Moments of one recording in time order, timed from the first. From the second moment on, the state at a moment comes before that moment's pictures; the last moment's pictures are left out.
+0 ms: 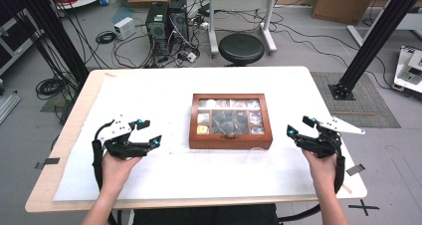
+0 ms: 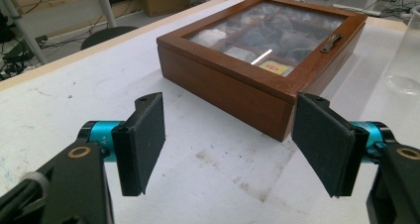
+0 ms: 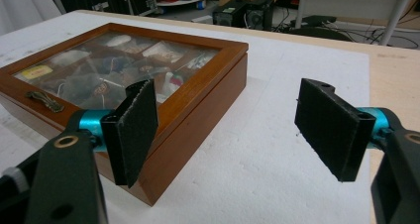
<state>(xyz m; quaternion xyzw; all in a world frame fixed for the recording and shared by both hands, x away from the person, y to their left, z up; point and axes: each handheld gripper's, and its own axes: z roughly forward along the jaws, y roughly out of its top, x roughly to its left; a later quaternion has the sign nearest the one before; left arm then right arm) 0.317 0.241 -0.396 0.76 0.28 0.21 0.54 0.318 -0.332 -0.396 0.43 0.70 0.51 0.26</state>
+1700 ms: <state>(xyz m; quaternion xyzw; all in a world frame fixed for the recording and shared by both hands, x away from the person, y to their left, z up) 0.336 0.160 -0.423 0.83 0.26 0.11 0.49 0.320 -0.334 -0.395 0.46 0.68 0.50 0.28</state>
